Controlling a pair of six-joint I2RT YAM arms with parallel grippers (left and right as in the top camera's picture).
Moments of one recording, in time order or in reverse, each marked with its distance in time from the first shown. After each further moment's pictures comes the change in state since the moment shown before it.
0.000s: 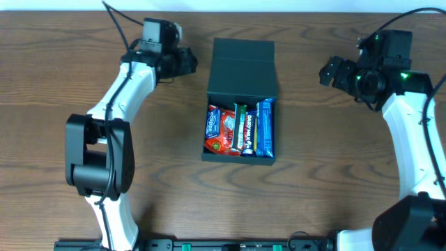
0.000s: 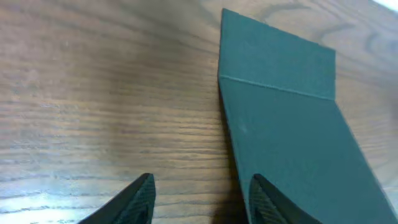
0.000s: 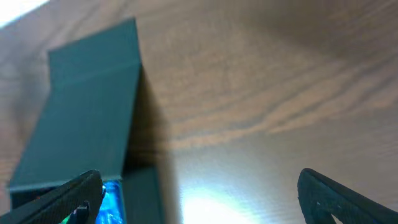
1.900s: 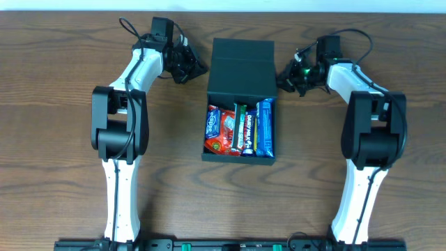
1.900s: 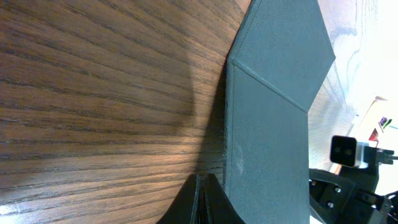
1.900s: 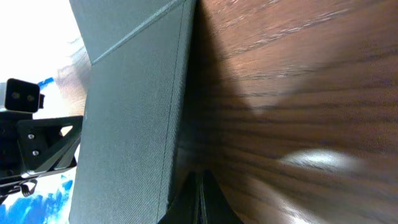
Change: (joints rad) left arm 0.018 0.381 0.345 -0.162 0.338 -0.346; right arm 0.098 0.722 0.216 0.307 -0.612 0.266
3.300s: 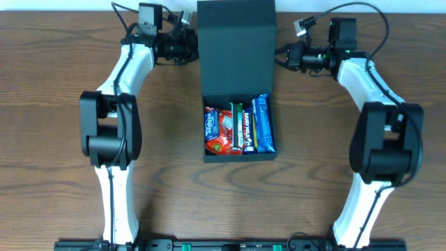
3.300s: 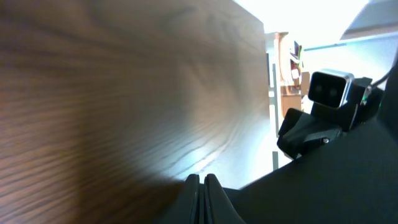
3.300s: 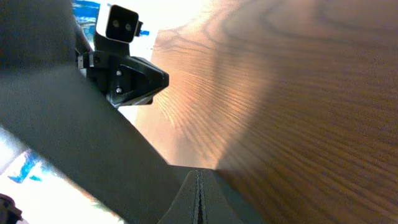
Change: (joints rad) left arm 0.033 -0.109 0.000 0.159 0.330 0.235; right arm -0.010 -0.178 0.000 0.142 -0.330 -0.241
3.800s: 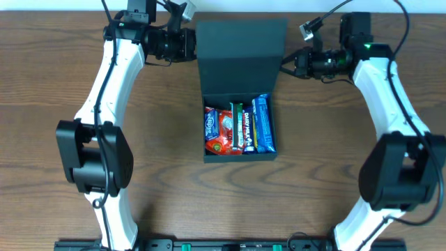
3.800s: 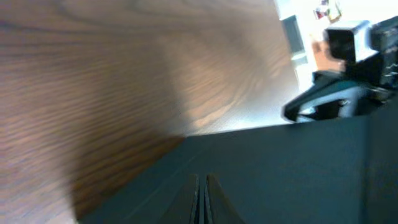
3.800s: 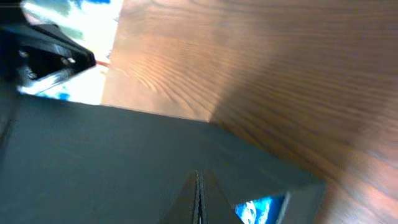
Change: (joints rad) left arm -0.035 -0.258 0.002 -0.419 -0.144 0.399; right arm 0.011 -0.233 0.004 -0.491 0.220 -0.287
